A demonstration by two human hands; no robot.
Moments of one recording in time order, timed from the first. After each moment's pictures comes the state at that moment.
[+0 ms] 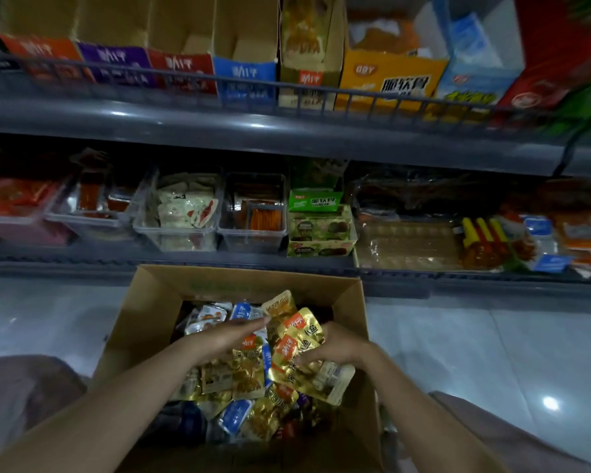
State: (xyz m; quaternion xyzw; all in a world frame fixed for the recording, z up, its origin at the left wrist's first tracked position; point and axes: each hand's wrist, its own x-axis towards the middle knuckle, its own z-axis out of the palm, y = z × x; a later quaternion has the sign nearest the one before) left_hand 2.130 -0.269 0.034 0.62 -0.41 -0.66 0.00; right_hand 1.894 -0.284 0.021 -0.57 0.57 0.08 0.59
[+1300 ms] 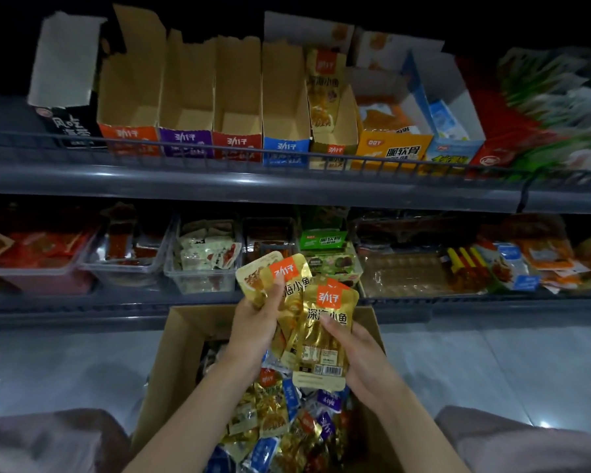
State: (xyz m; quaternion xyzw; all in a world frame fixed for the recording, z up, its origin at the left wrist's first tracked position) left_hand 2.124 -0.251 0.178 0.56 -0.29 -0.60 0.50; right_hand 1.977 -0.230 0.165 -0.29 0.51 -0.40 0.70
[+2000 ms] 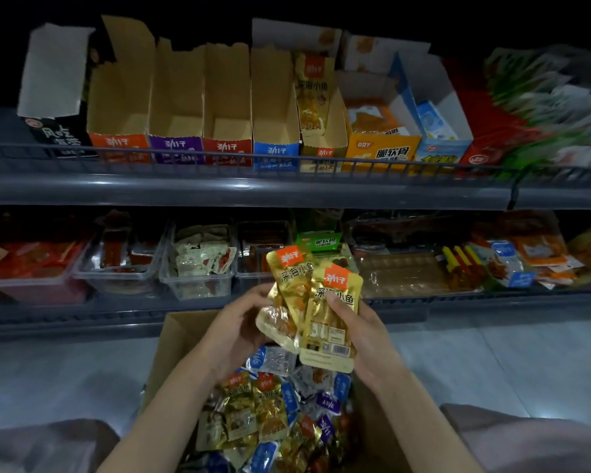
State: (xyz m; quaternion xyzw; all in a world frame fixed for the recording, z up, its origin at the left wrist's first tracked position) left_hand 2.152 -0.256 0.190 0.42 -0.26 -0.76 0.42; right_hand 1.968 -0.247 0.179 -0.27 0.54 -0.45 0.66
